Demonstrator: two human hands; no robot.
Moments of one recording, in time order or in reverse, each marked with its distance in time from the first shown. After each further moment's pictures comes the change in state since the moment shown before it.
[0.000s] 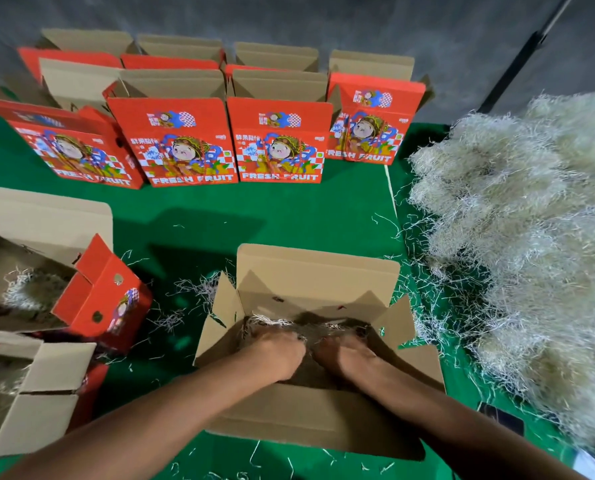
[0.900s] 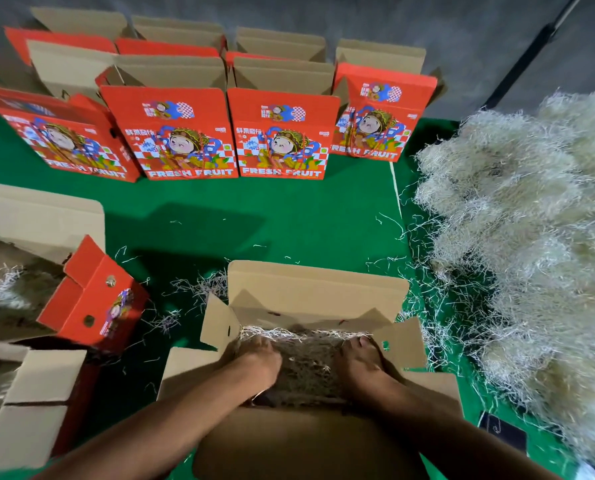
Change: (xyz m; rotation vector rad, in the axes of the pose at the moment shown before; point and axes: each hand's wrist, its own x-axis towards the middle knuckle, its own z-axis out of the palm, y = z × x) left_hand 0.022 -0.022 0.029 0.027 -0.186 -0.095; right_hand 0.000 0.021 0.006 -0.376 -0.098 0.131
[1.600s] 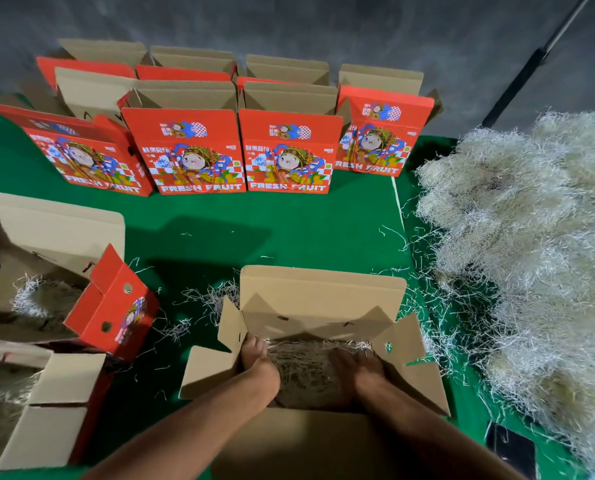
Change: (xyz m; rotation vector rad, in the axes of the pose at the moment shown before) left_hand 0.043 -0.026 0.038 0.319 0.099 -0.088; right_hand 0.021 -0.008 0.029 0.025 -0.067 -0.020
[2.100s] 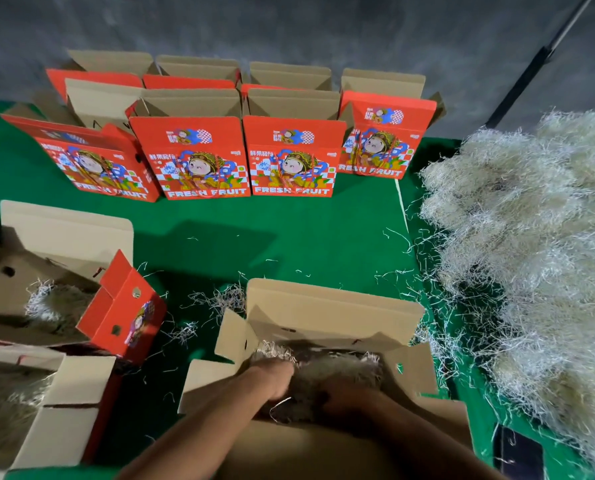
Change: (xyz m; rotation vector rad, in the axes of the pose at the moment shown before) left_hand -0.040 0.007 -0.025 -0.511 0.063 0.151; right_hand -0.012 -0.036 -0.008 0.550 -0.110 -0.184
